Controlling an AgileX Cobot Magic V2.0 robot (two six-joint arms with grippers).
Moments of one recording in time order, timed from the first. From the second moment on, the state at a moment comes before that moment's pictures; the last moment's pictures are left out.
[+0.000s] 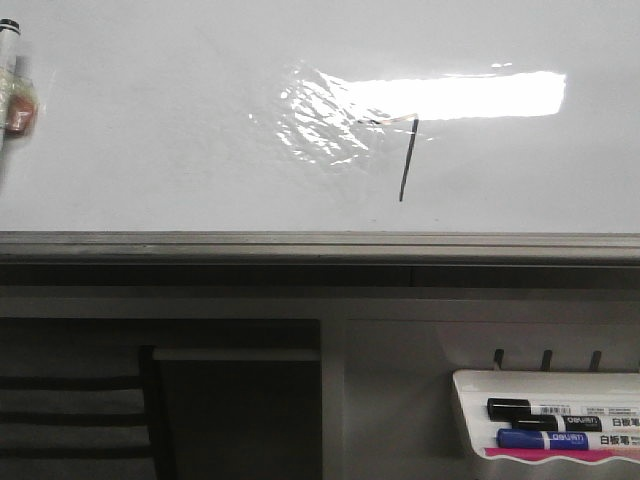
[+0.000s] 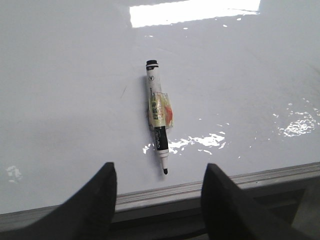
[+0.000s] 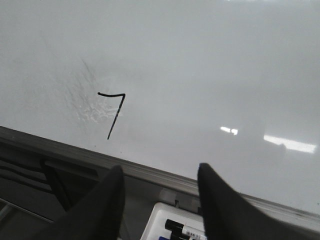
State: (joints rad) left arm -0.17 0.36 -0.38 -0.14 0.31 0.15; right arm 0.26 0.38 -0.47 0.14 0.43 -0.11
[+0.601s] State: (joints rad) left arm -0.17 0.35 -0.36 -0.14 0.27 0.15; right arm 0.26 0.37 -0.42 0.14 0.42 -0.11
